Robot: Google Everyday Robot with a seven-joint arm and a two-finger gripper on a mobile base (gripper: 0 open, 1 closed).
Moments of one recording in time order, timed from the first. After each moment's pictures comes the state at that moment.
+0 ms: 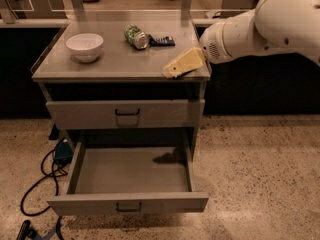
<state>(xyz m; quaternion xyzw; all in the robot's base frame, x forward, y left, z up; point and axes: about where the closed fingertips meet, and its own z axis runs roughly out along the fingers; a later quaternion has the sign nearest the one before) 0.657 -0.090 0.946 -0.39 0.78 0.12 0.47</state>
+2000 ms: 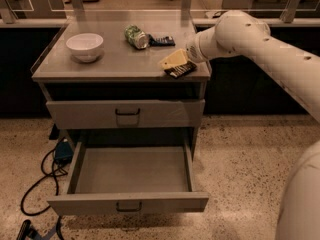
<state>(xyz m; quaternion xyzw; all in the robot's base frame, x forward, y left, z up) 0.793 -0.096 0.863 -0.31 0.83 0.10 0.46</state>
